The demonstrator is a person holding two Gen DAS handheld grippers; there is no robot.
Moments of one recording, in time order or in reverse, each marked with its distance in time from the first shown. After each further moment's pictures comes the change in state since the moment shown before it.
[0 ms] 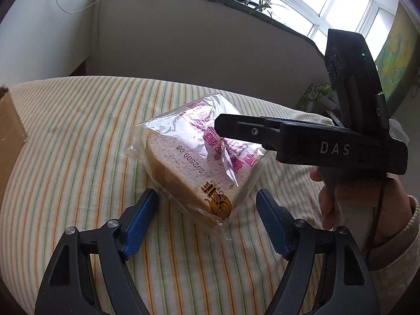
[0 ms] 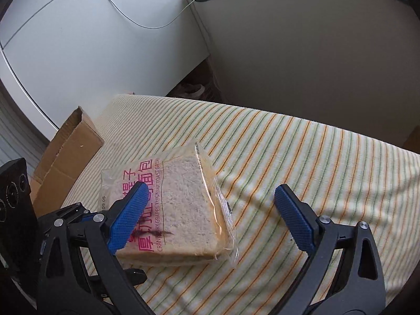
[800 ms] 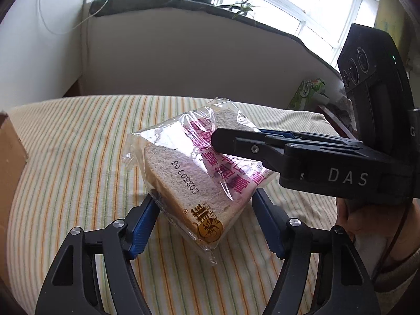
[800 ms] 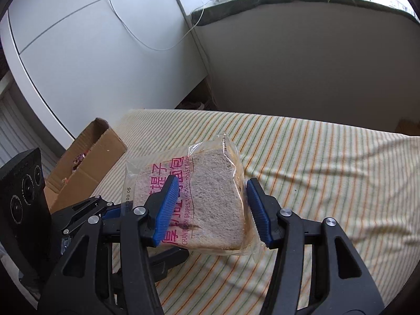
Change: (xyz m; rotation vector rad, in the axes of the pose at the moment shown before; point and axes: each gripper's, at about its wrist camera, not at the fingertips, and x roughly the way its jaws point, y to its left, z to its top) left arm -0.016 -0.026 -0.002 0.120 -0.054 0.015; right arm -0.089 0.048 -0.032 0.047 -0.159 -0.080
